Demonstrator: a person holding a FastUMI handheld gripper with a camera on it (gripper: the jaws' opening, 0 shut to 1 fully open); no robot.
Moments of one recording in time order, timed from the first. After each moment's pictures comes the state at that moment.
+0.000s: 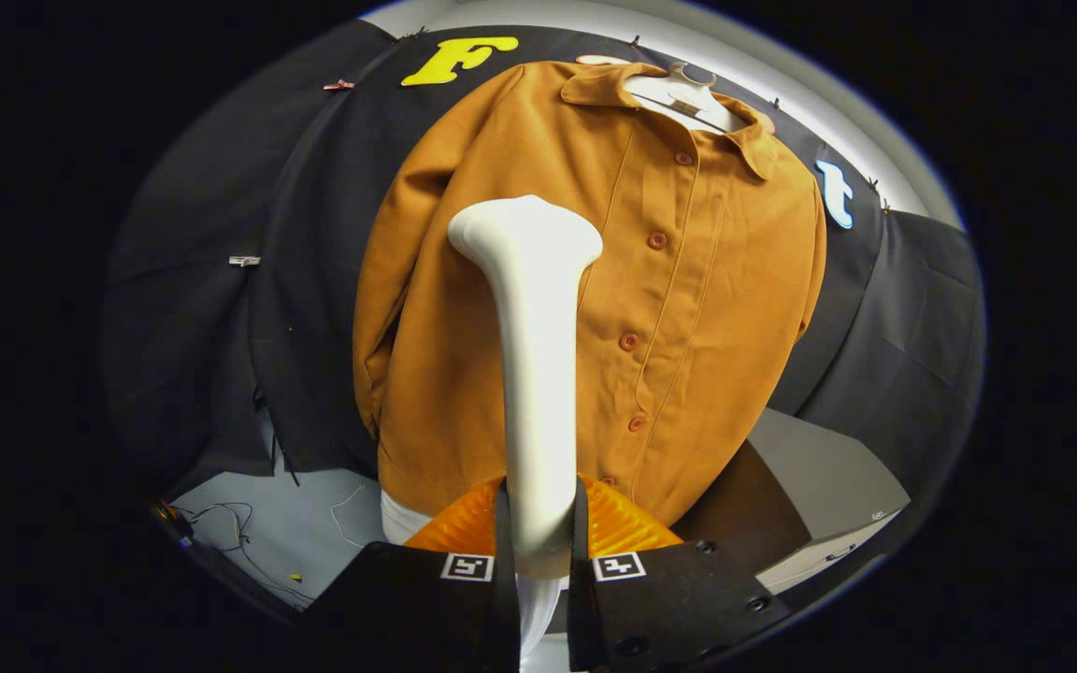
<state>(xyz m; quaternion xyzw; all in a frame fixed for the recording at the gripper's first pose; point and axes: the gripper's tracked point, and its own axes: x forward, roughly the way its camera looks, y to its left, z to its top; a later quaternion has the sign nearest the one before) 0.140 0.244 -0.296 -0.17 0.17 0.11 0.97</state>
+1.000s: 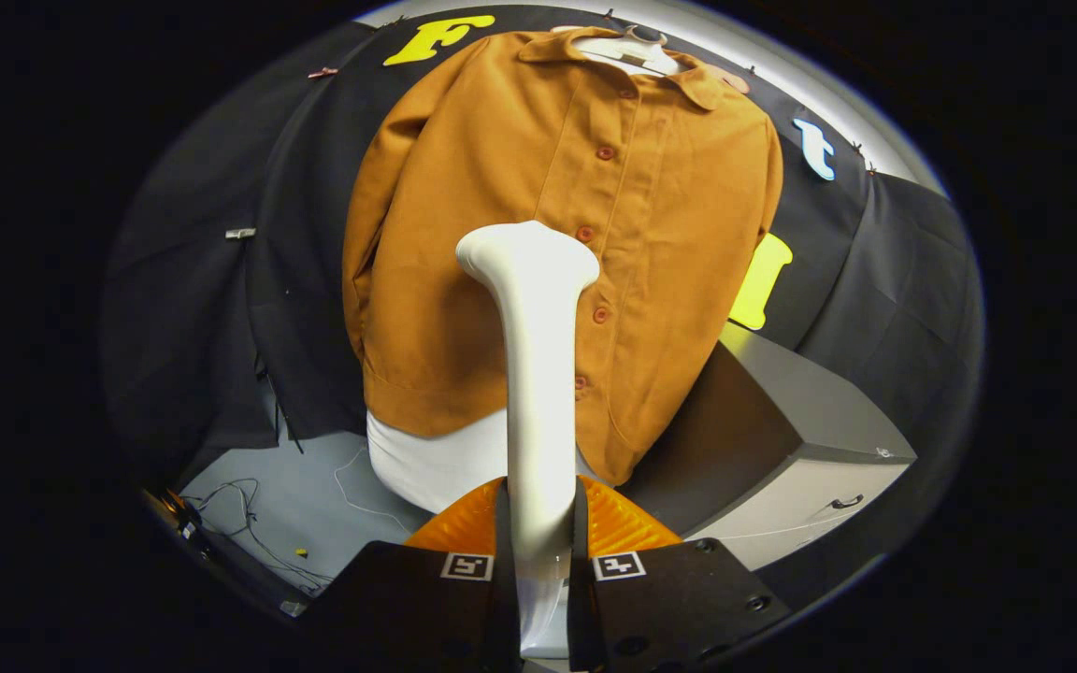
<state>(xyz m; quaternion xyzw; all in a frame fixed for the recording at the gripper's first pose) 0.087 0.180 -0.321 -0.15 0.22 0.09 0.96</state>
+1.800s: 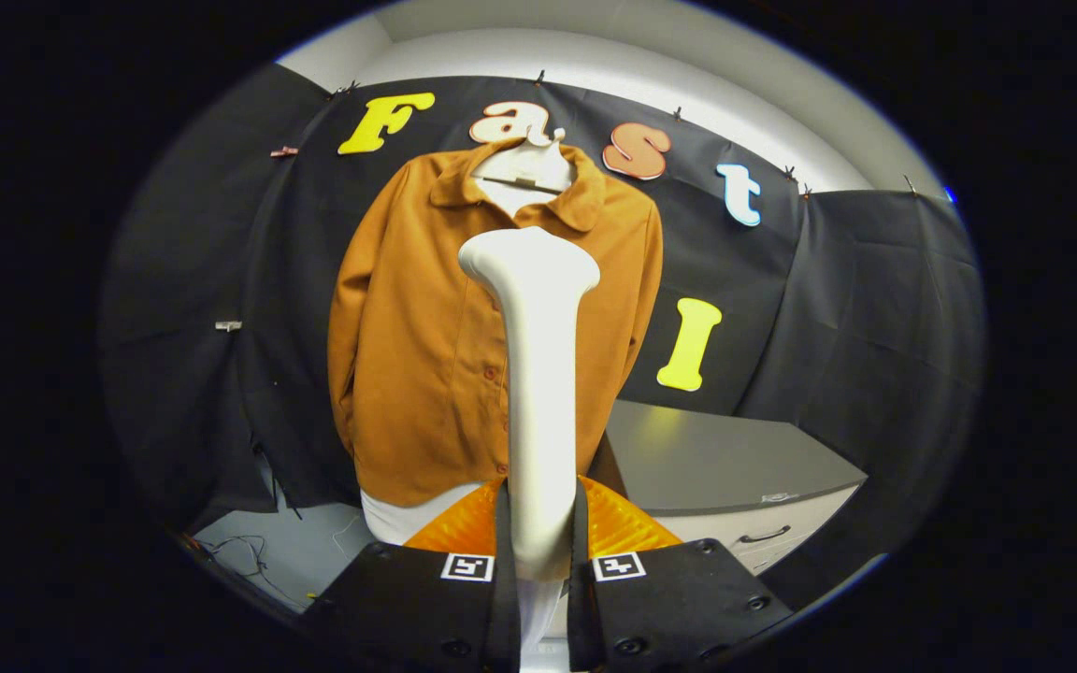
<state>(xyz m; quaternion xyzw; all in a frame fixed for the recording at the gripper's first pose) 0.050 0.121 -0.171 -0.10 0.09 0.06 0.99</state>
